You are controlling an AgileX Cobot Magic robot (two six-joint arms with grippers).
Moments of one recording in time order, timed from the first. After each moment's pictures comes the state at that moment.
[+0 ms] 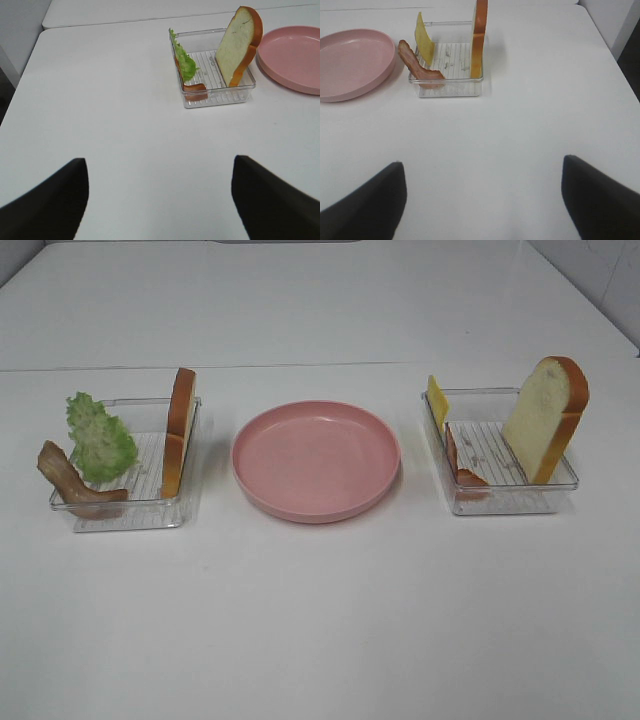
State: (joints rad) left arm 0.04 0.00 -0.50 -0.06 1.05 0.07; right arm -0.04 -0.01 -0.50 0.08 1.07 -0.06
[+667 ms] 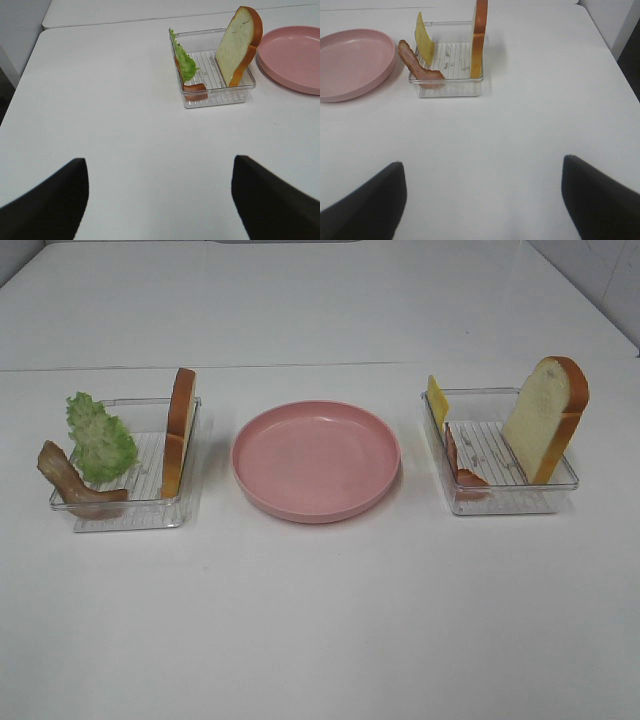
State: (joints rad) left arm 0.04 0.00 -0.50 -0.06 1.05 0.07; right arm -0.04 -0.01 -0.50 0.08 1.07 -0.06
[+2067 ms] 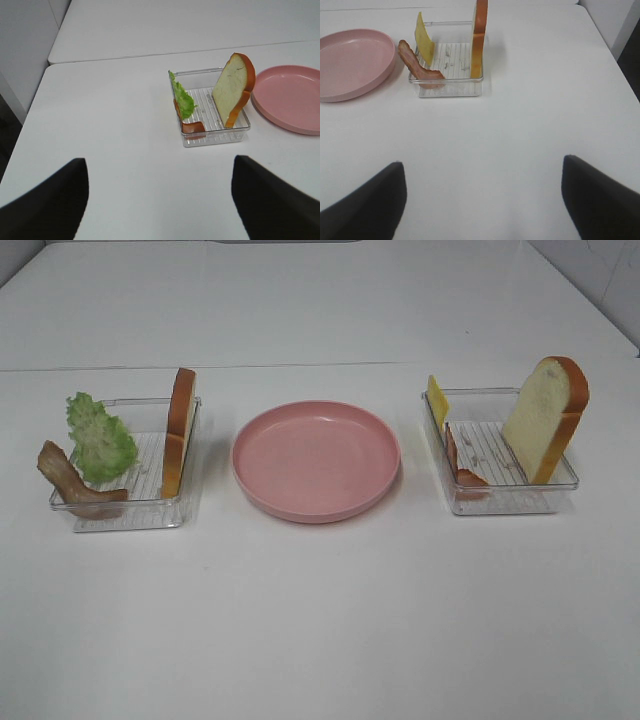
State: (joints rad) left arm 0.04 0.24 -0.67 -0.08 0.94 0.08; right arm -0.04 -0.01 -0.50 0.08 1.07 -0.06
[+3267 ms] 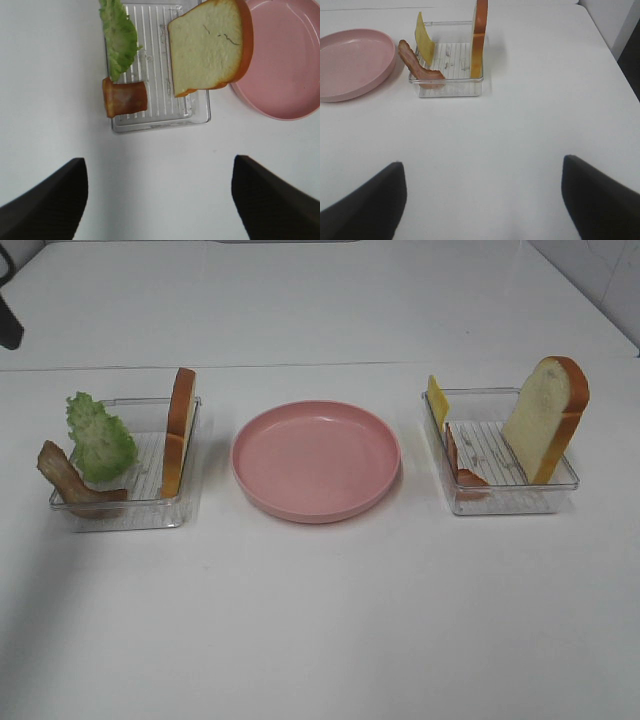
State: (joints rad) left arm 0.00 1.55 -1.34 -0.32 1.05 0.06; right arm -0.04 -0.01 -0.50 0.08 1.07 -0.06
